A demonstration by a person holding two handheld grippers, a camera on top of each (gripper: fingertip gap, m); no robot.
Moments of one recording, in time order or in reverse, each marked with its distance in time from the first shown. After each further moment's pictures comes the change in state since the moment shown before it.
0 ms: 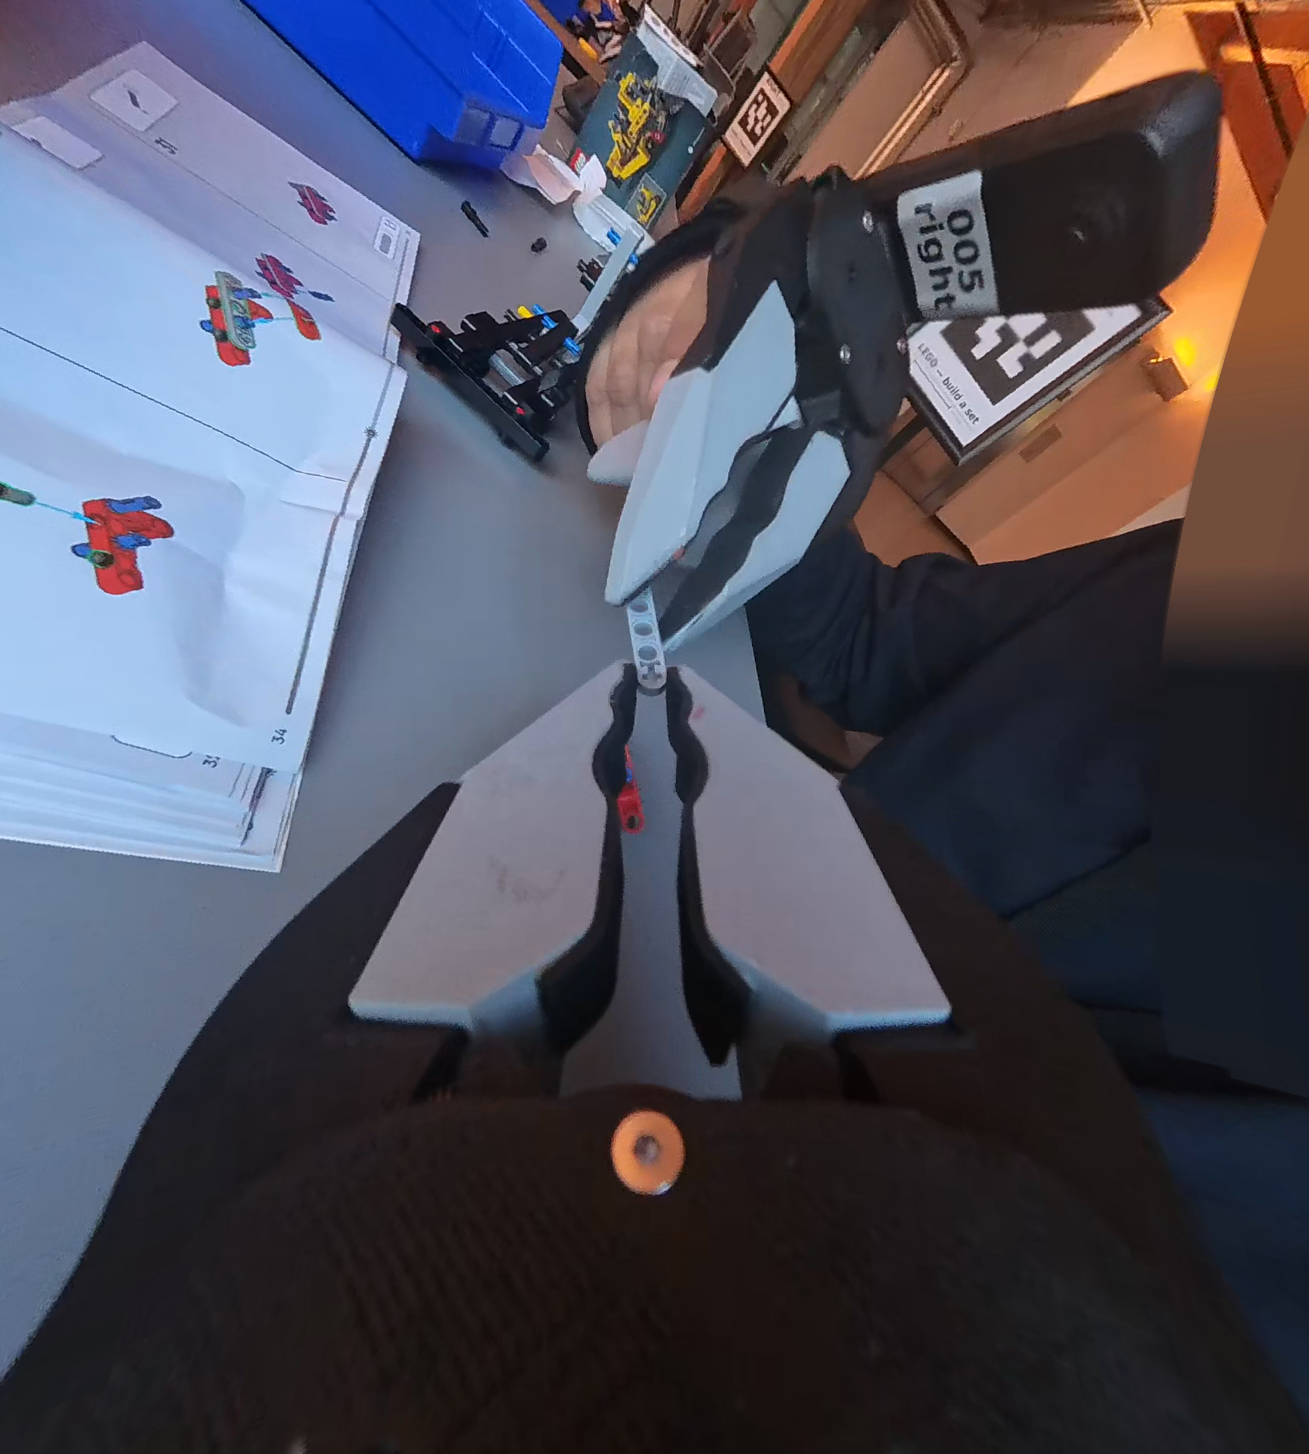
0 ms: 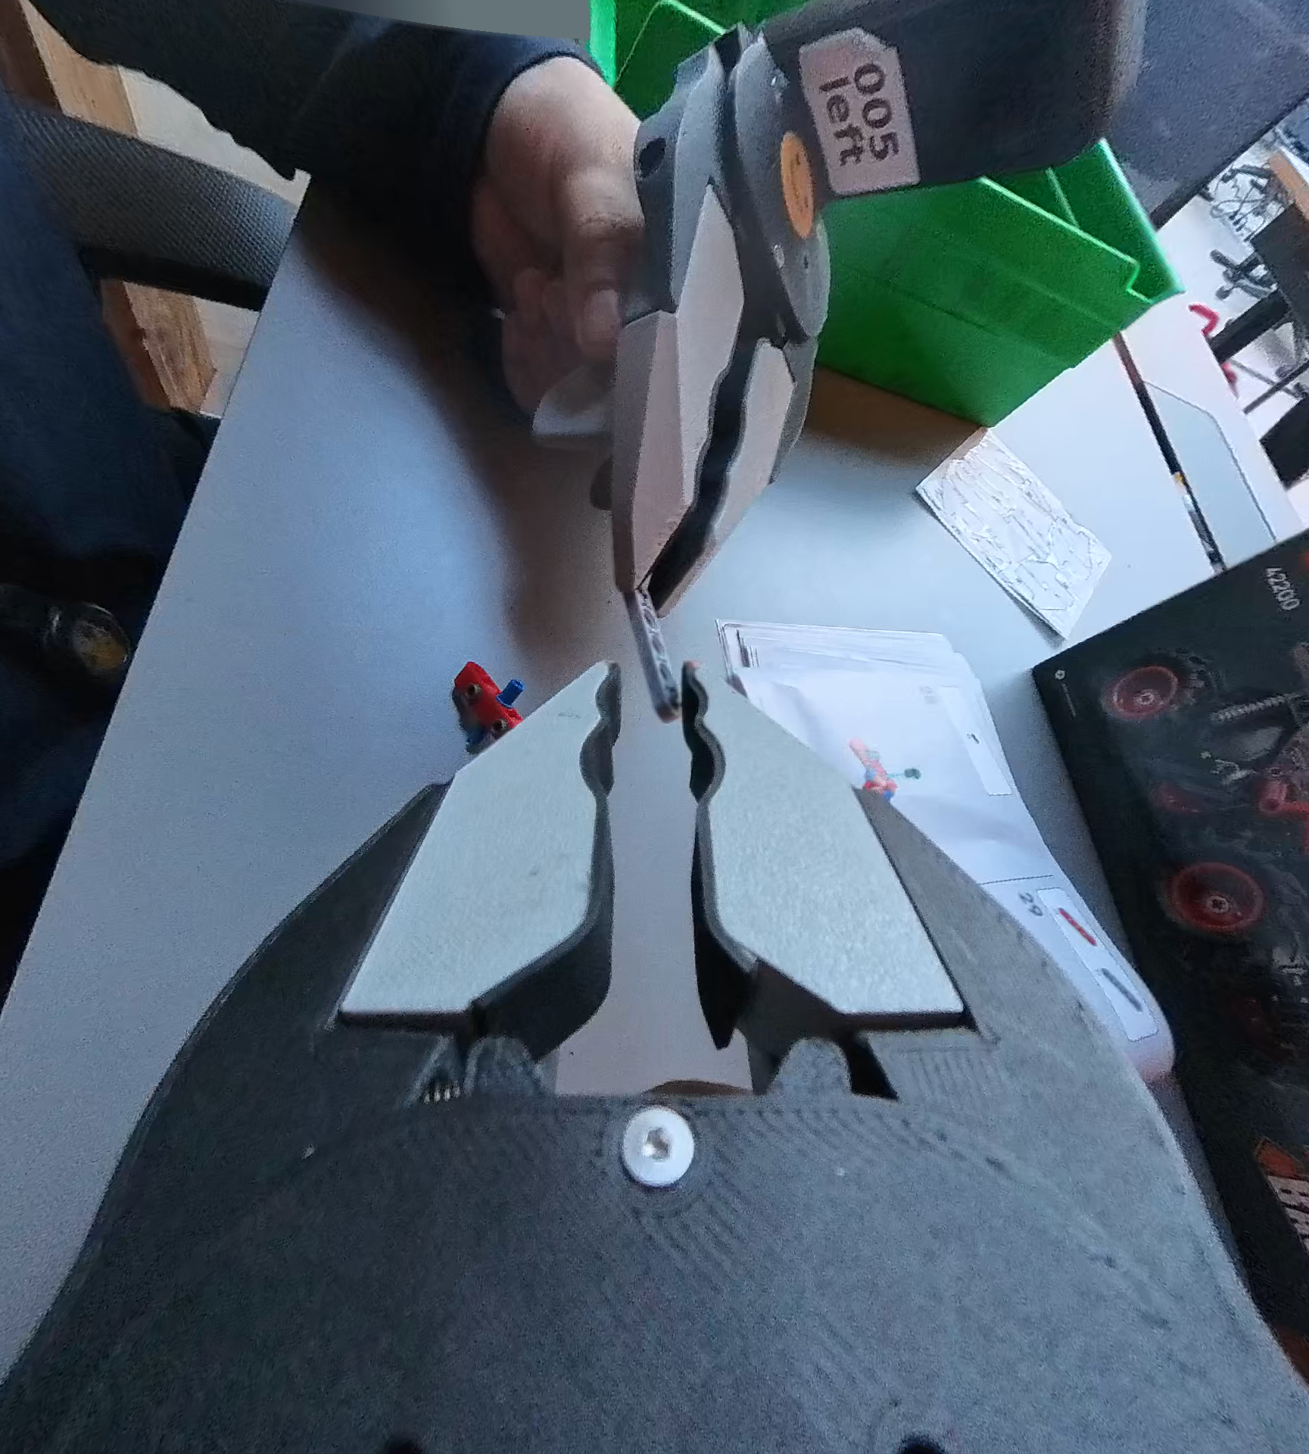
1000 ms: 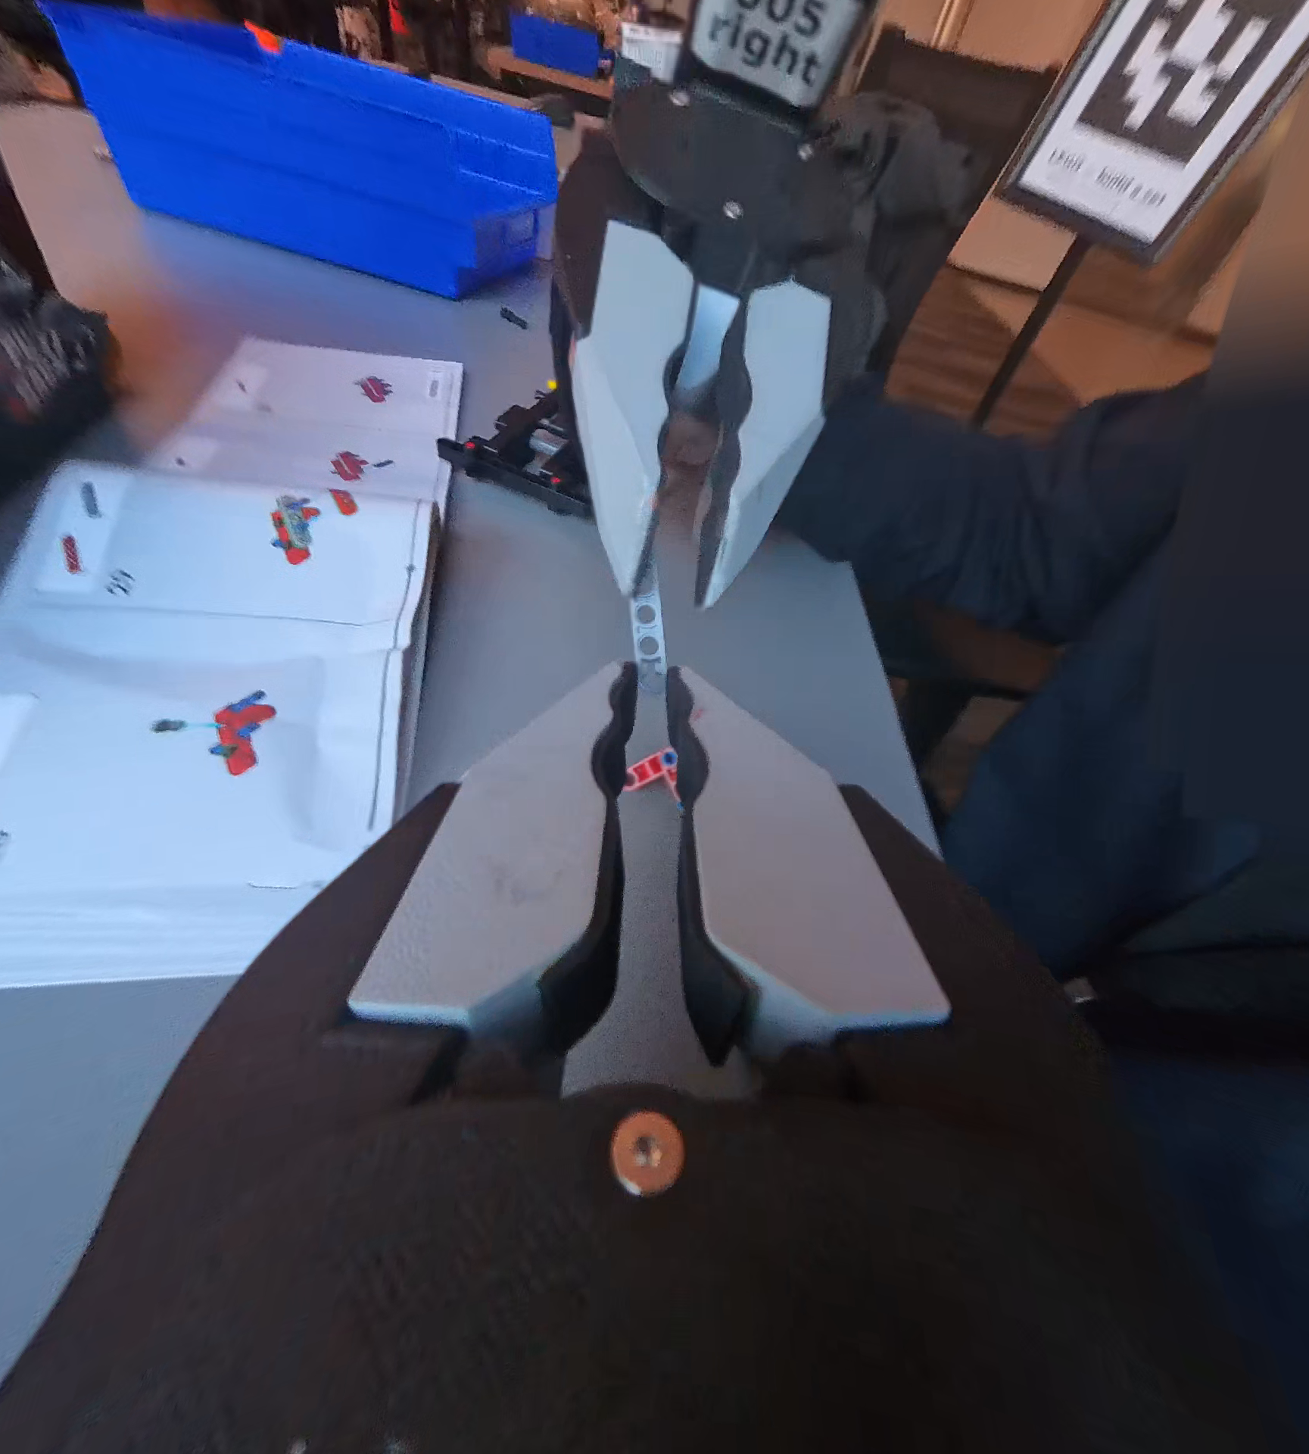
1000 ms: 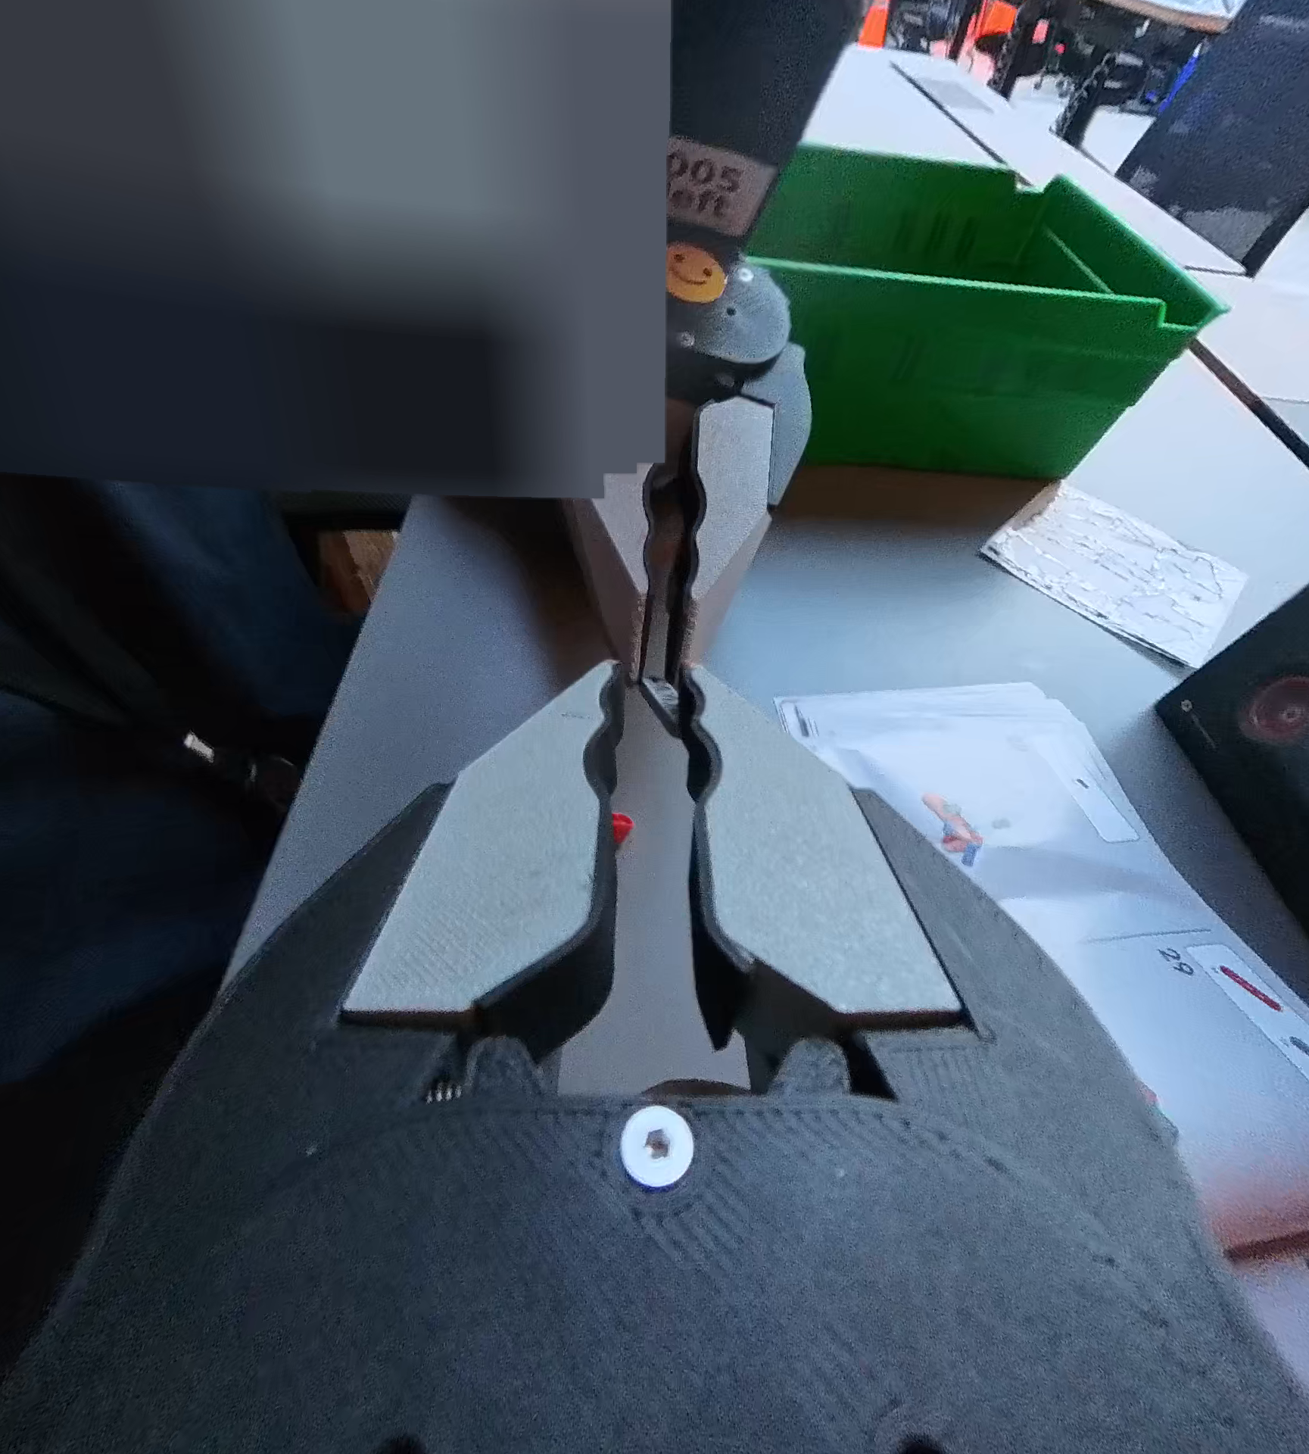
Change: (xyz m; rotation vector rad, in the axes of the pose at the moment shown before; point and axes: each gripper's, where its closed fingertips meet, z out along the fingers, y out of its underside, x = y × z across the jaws) left arm 0.008 -0.004 0.008 -0.003 -0.159 0.440; right arm 0.003 -0.024 -0.014 0.197 -0.144 0.230
